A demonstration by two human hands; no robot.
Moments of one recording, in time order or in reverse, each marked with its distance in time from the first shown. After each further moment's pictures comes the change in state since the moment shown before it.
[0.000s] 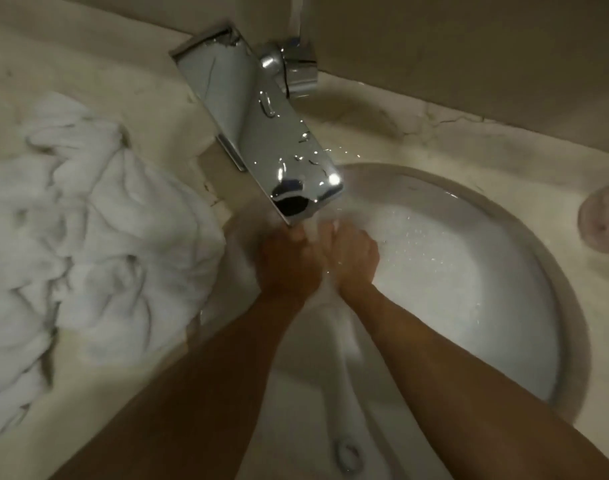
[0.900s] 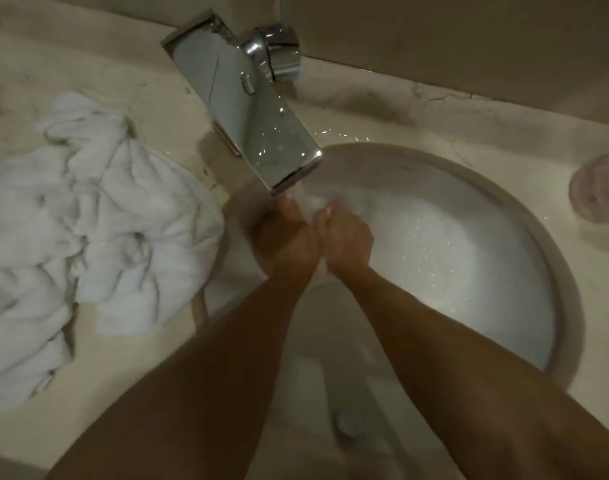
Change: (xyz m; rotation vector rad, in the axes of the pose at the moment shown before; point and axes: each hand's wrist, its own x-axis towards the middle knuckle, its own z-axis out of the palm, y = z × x) left_hand 0.003 0.012 0.003 -0.329 0.094 -0.429; right_hand -0.013 0.001 -0.005 0.088 -0.028 -0.121
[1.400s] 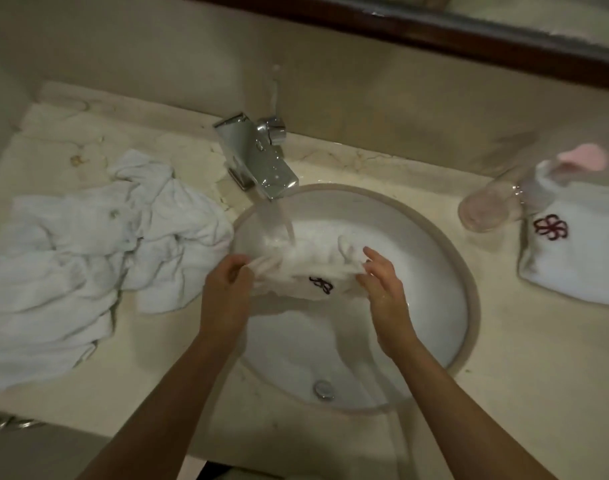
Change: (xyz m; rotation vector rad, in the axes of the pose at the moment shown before) left_hand -0.106 -0.036 -0.143 -0.665 -0.114 0.071; right_hand -0.138 0.048 -0.107 0.785 0.005 -0.031
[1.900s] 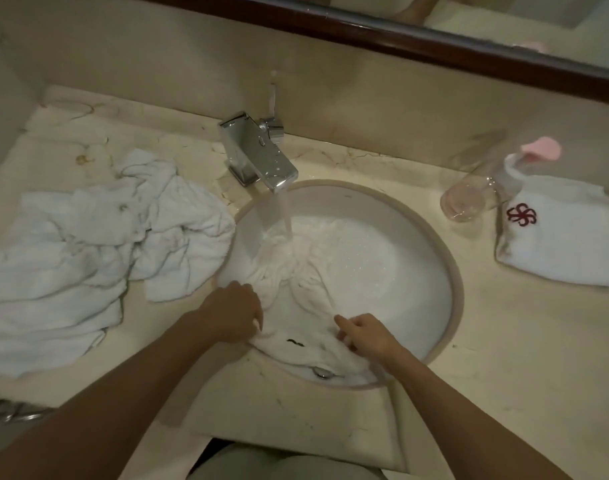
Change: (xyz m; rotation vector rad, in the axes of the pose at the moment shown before) left_hand 0.012 -0.027 -0.028 1.302 -0.900 0.214; right_hand -0.040 0.044 -0.005 -0.535 -0.252 0.464
